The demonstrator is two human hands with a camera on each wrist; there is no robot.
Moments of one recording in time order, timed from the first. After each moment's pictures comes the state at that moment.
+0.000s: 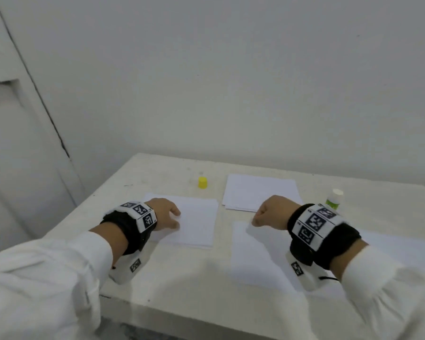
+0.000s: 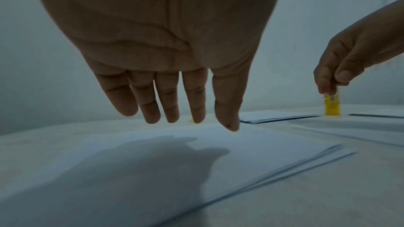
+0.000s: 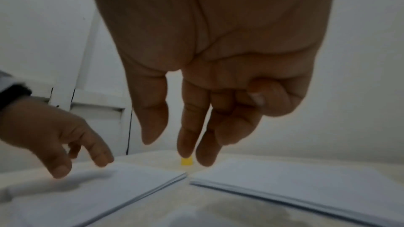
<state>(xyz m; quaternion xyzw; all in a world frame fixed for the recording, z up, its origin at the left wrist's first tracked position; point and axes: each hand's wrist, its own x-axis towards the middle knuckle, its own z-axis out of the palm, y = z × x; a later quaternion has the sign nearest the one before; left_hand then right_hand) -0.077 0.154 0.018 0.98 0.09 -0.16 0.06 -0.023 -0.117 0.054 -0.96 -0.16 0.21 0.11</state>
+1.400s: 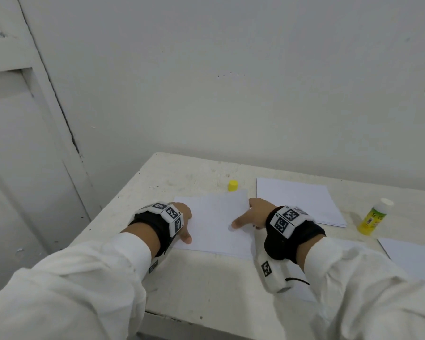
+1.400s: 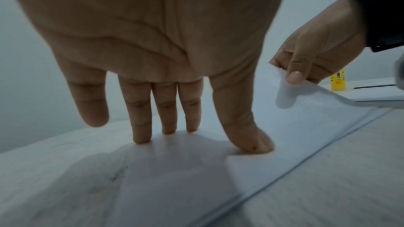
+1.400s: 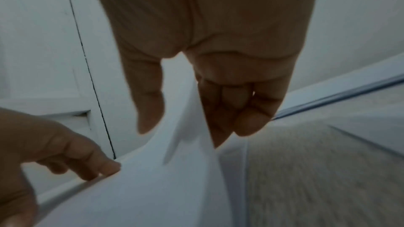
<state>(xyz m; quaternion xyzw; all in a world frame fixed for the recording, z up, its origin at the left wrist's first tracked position) -0.064 0.215 0.003 0.97 0.07 -0.25 -0.04 -0.008 0.013 0.014 -0.92 -0.11 0.25 0.28</state>
